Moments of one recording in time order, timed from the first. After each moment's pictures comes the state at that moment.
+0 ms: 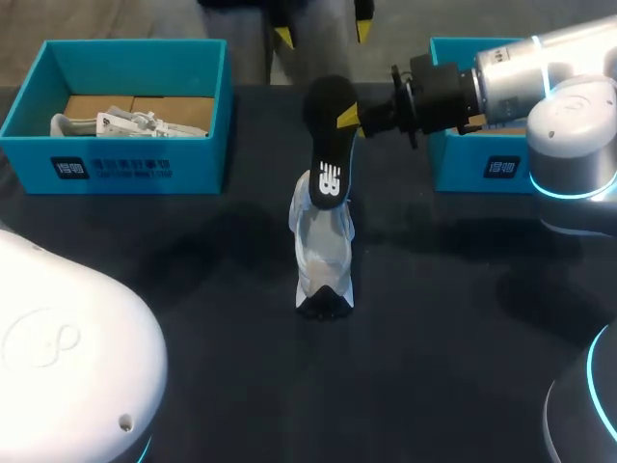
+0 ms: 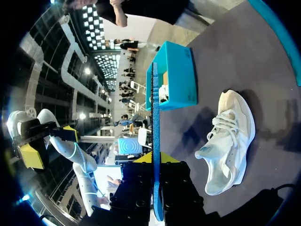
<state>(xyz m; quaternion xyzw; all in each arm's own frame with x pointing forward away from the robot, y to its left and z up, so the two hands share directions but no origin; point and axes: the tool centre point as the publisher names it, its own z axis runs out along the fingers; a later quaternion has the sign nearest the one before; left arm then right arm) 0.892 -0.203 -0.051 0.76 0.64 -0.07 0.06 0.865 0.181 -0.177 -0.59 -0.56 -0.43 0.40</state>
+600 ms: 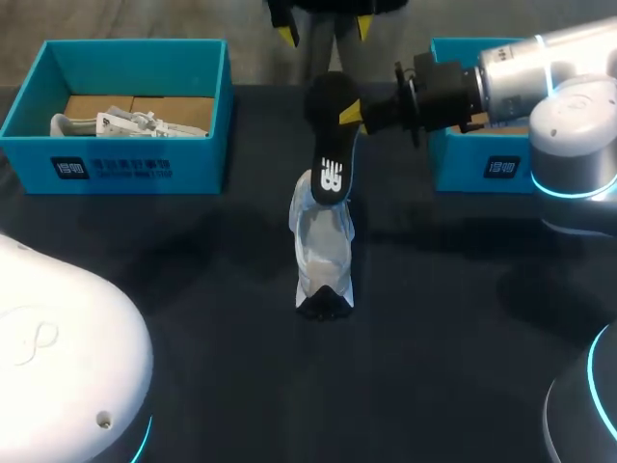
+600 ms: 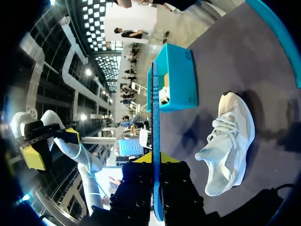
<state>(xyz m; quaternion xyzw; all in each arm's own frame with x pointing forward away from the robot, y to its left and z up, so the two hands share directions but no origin) 0.892 -0.205 -0.050 0.76 0.63 -0.10 0.08 0.869 0.176 -0.175 -0.59 -0.55 -0.43 0.40</state>
